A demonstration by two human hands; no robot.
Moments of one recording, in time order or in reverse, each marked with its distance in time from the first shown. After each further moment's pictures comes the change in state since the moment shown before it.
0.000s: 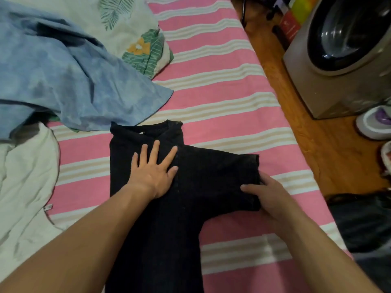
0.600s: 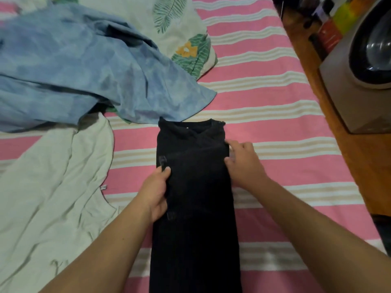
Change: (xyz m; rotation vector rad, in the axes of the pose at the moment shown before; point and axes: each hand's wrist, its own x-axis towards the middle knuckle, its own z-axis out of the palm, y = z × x) left_hand -0.080 -0.060 0.002 -2.047 -0.025 -0.448; right_hand 0.042 -0.019 0.139 -1.043 -0.010 -0.480
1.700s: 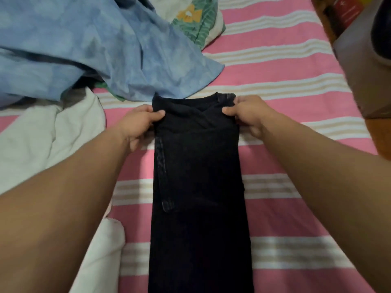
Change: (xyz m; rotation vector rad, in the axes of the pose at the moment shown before) left_hand 0.082 0.092 -0.012 0.490 -0.063 0.219; right_hand 0.087 -0.026 -0.010 0.661 -0.112 0.207
